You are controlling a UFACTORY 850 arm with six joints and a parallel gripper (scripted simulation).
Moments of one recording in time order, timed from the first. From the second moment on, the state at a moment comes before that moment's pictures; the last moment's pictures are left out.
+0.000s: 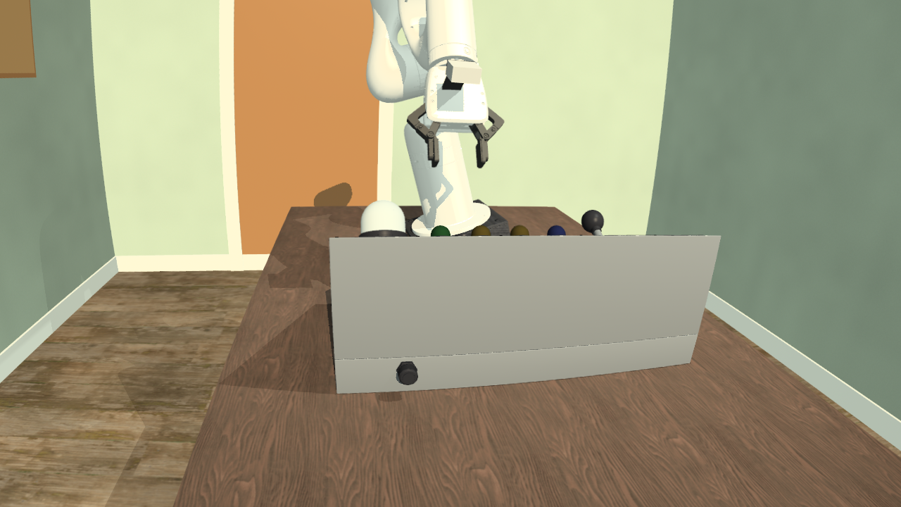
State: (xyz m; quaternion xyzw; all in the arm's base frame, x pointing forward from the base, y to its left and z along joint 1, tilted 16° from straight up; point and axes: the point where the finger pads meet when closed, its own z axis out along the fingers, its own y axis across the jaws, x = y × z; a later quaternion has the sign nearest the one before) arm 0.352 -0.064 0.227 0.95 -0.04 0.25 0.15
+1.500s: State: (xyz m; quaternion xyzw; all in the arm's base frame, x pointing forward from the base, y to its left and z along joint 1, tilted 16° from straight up) arm 0.354 -0.066 0.224 0.95 -0.04 0.25 0.15
